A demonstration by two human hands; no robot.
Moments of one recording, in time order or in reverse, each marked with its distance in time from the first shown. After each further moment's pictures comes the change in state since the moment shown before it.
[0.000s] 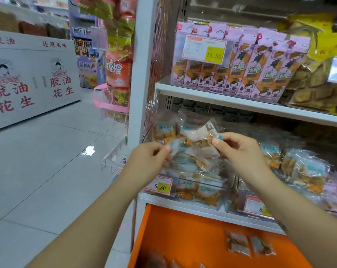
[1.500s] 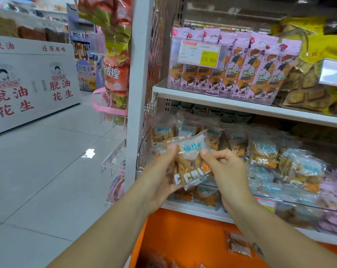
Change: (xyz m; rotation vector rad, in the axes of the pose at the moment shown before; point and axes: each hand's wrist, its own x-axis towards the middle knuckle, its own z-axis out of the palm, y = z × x) left_hand -0.025 0.020 0.025 -1.005 -0.263 -0.403; right_hand -0.030 -0.004 0.040 0.400 0.199 0.373
